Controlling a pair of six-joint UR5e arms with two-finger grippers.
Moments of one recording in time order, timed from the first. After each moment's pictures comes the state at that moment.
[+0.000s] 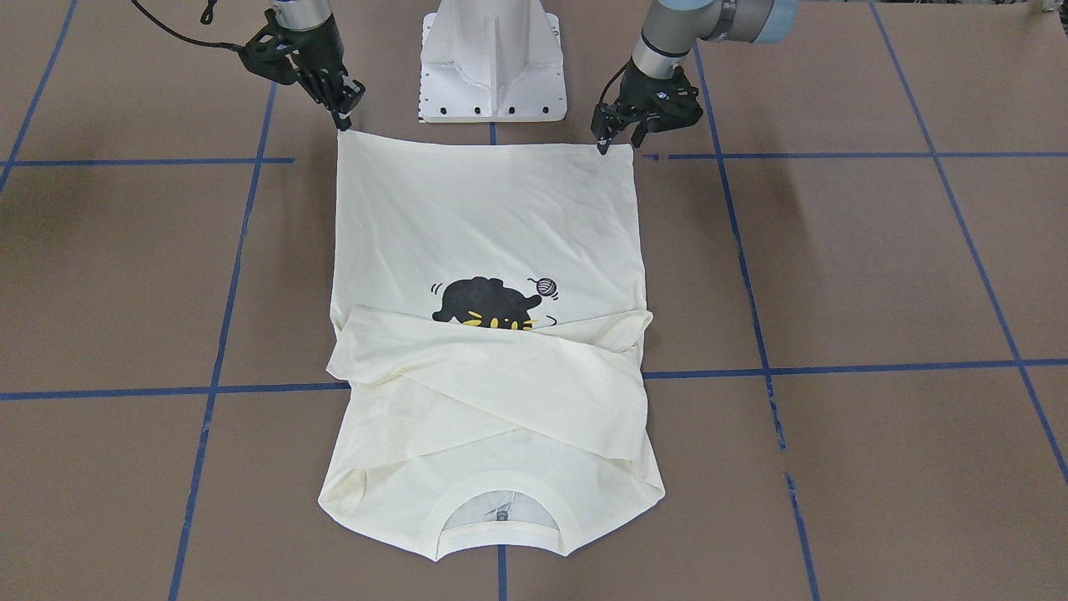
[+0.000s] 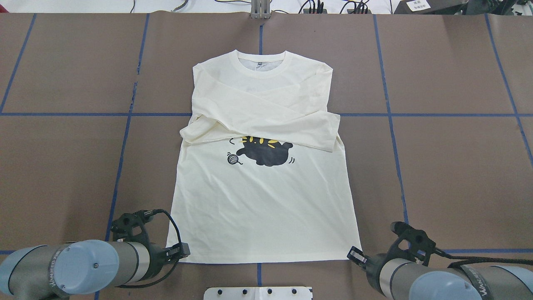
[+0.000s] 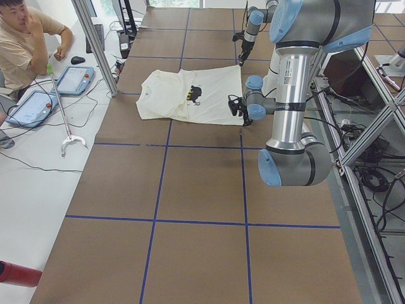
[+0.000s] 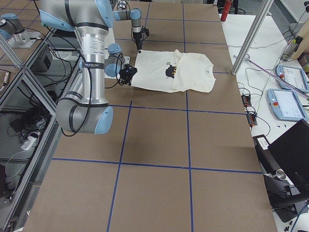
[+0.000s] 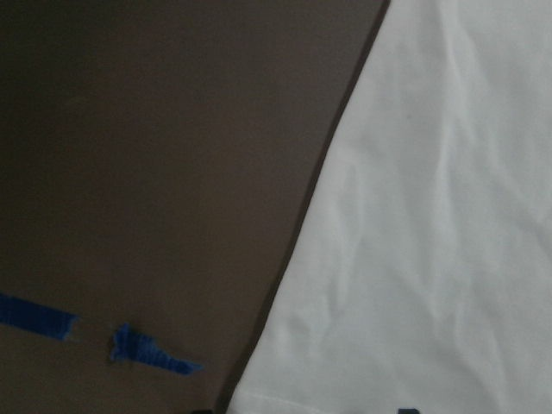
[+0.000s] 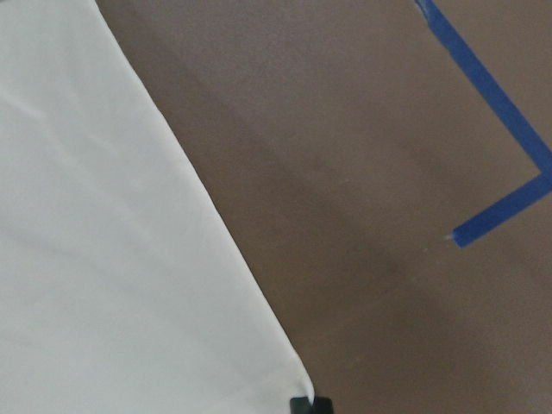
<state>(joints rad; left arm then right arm) -0.13 -1.68 -2.02 -1.96 -1.61 -1.84 0.01 -1.59 2.24 -1.39 1.40 2.15</state>
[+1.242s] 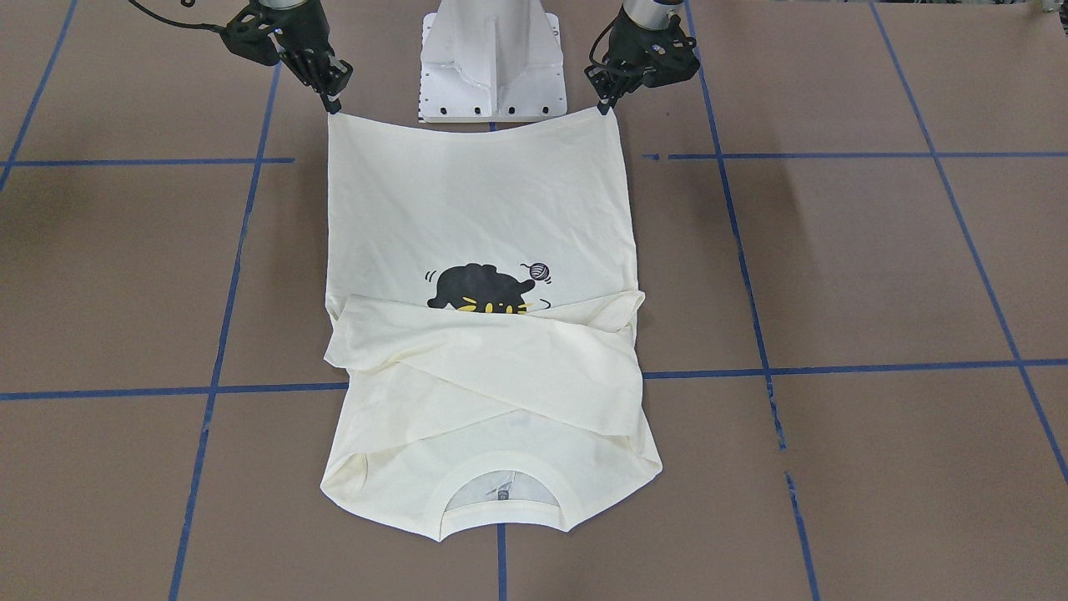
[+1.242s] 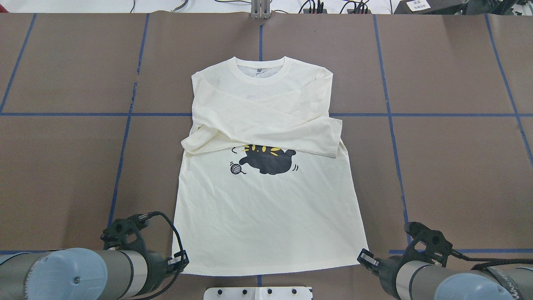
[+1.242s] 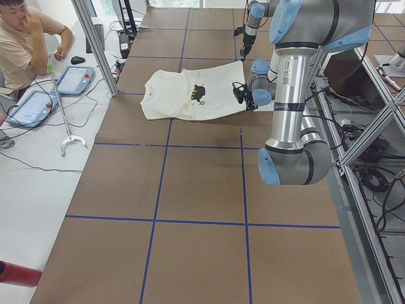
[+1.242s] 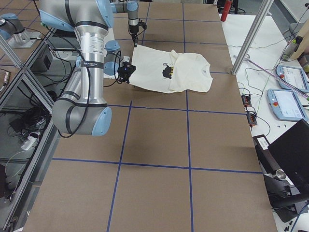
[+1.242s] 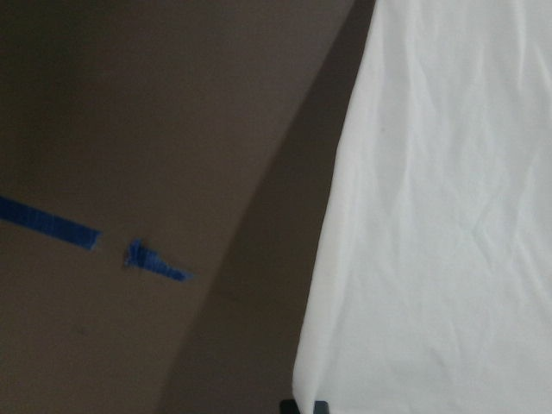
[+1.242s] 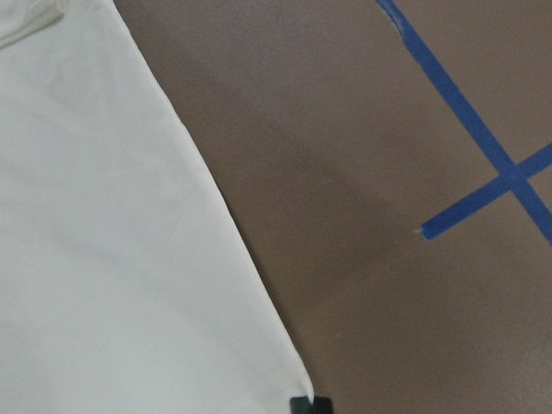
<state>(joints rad) -0.10 -1.71 -2.21 -1.80 -1.61 -1.95 0.02 -1.65 2.34 -1.39 1.41 2.15</state>
